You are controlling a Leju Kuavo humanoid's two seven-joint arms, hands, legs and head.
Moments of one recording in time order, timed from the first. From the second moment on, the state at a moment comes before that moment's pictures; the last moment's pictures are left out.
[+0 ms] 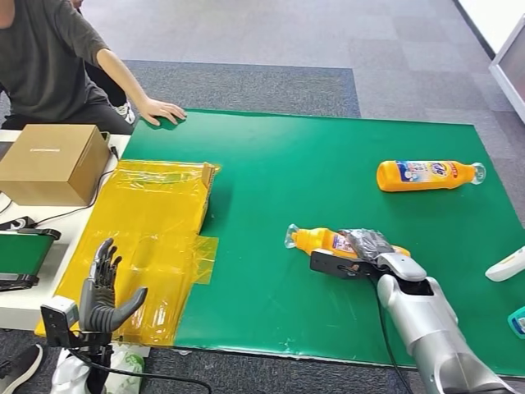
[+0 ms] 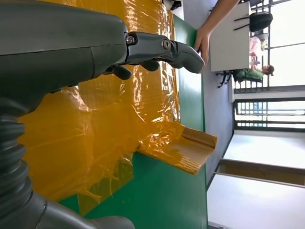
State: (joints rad) left arm 0.09 -0.18 0.20 -1.32 -0.13 -0.30 -0.70; right arm -0.54 -0.04 0.21 -0.71 1.35 0.05 -0.12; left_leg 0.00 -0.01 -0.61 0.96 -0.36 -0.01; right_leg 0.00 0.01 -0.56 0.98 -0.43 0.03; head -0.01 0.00
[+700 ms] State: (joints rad) left arm 0.09 -0.19 0.17 -1.33 -0.12 -0.47 -0.69; right arm -0.22 0.07 0.36 -1.30 1.06 -0.07 -0.23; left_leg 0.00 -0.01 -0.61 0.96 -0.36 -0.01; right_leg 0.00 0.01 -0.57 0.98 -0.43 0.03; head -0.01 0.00
